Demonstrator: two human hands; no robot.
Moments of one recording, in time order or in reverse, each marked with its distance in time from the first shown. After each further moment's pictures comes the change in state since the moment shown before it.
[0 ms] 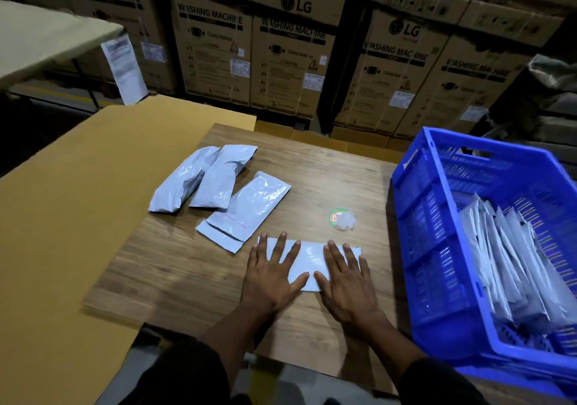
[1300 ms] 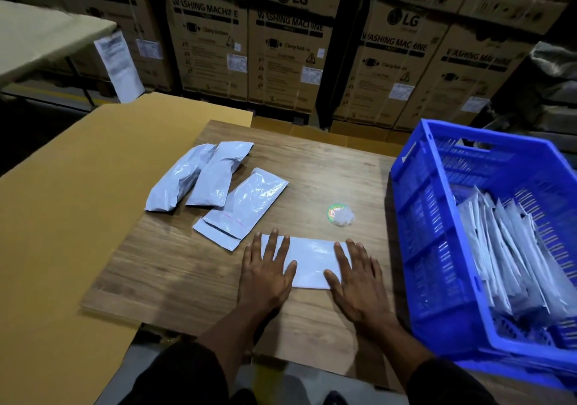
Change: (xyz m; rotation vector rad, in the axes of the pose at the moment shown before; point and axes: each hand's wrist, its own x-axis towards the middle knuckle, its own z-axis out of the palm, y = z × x) left_hand -0.005 0.000 0.001 -0.035 0.086 -0.024; right_hand -0.010 0.023 0.003 0.045 0.022 0.087
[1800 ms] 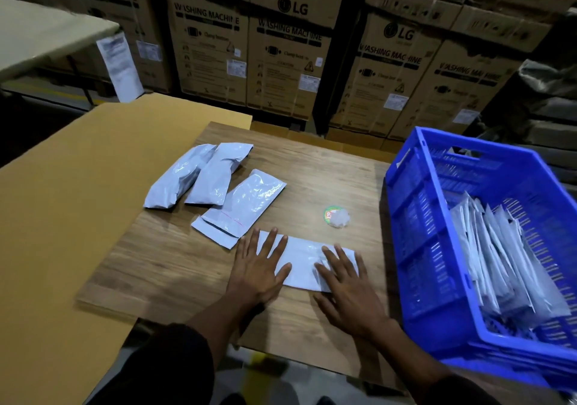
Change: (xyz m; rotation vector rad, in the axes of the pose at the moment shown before) left_hand 0.006 -0.023 -0.002 0.049 -0.135 0.065; right_hand -0.017 -0.004 -0.016 -0.116 0.112 -0.420
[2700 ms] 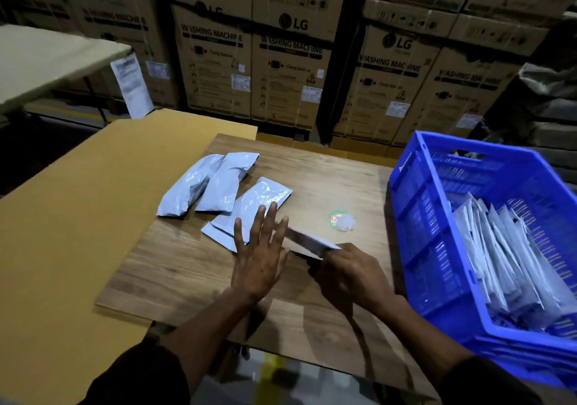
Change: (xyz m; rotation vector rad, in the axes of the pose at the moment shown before) left_hand 0.004 0.008 -0.071 0.227 0.416 0.066; right_hand 0.033 -0.009 -0.055 0.287 0.293 -0.028
